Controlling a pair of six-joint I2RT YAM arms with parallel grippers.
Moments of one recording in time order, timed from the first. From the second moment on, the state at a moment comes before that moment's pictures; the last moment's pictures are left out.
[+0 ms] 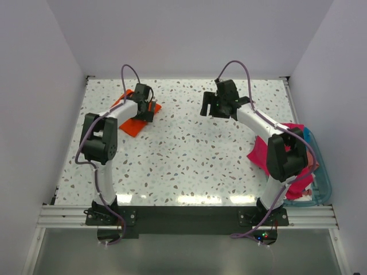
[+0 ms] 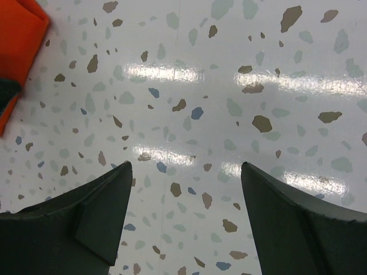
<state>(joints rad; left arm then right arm) -0.24 2.04 1.47 -0.46 -0.25 -0.07 0.39 1.80 1.42 -0.42 -0.02 0.42</state>
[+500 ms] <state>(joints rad) -0.14 2.29 1.81 -0.50 -0.37 -0.12 0.39 1.80 1.42 -0.42 -0.02 0.42</state>
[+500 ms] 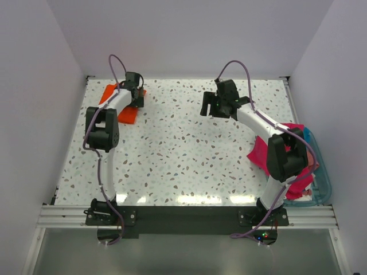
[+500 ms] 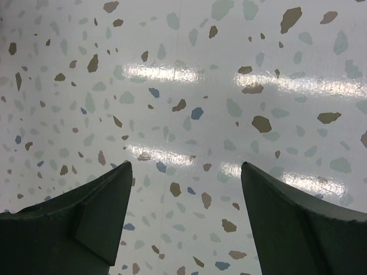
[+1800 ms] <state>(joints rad) -0.35 1.70 1.56 -0.35 -0.24 -0.26 0.39 1.57 1.39 -0.46 0.03 0.43</state>
